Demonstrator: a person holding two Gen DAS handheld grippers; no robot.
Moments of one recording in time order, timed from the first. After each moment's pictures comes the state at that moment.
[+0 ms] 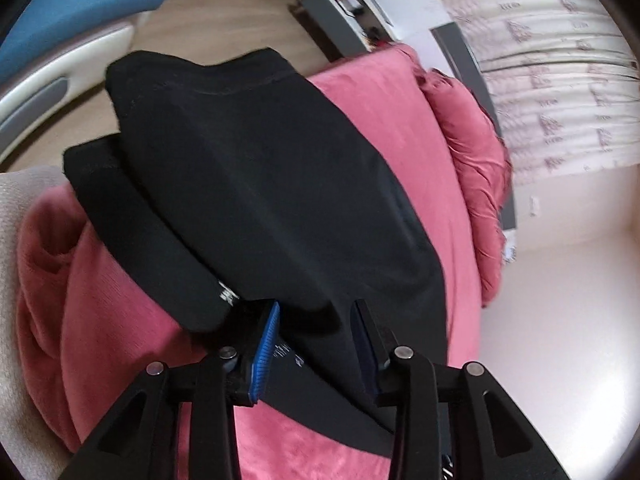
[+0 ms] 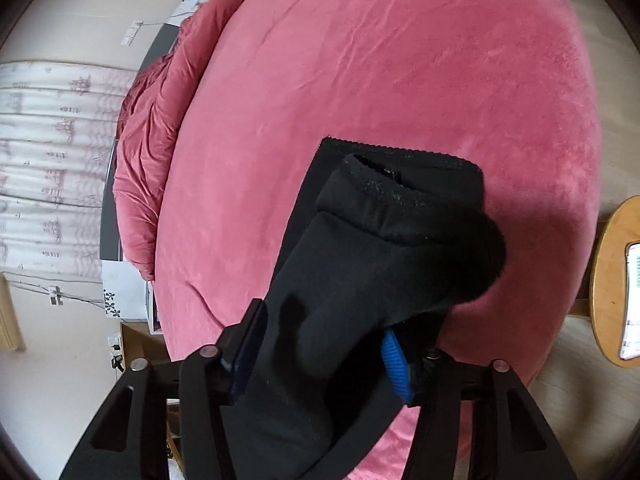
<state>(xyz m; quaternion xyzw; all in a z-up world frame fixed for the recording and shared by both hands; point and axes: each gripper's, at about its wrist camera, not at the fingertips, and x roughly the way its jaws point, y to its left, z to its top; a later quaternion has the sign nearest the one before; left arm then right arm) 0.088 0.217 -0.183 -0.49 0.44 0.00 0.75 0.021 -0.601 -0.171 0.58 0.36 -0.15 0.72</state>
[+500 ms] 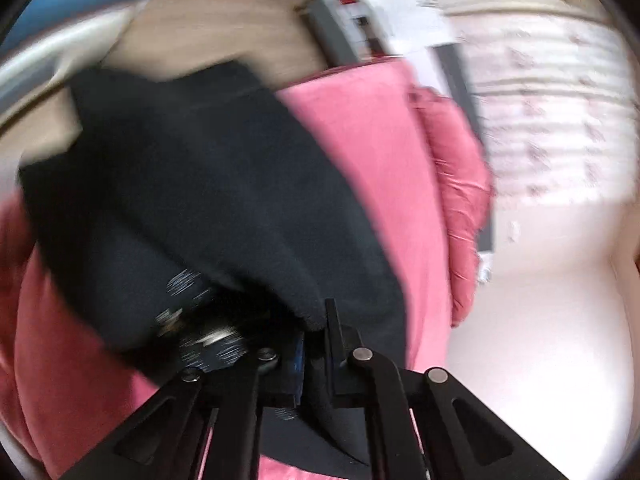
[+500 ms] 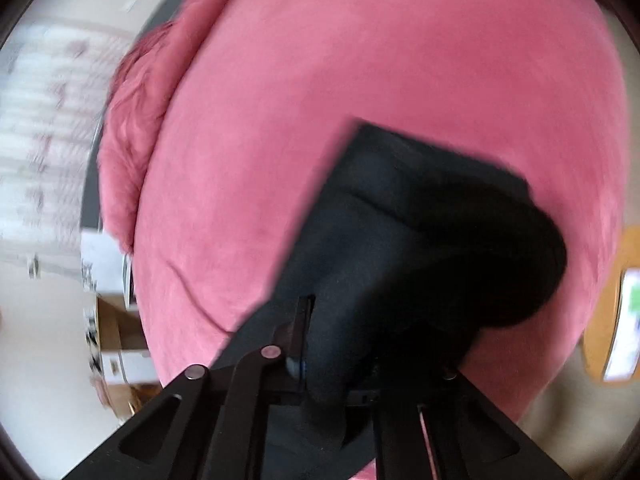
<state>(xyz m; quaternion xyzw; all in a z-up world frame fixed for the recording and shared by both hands) 0.109 0.224 -0.161 -0.53 0.40 -0.04 0.75 0.073 -0.589 -0.126 0.49 0.38 -0.10 0.78</state>
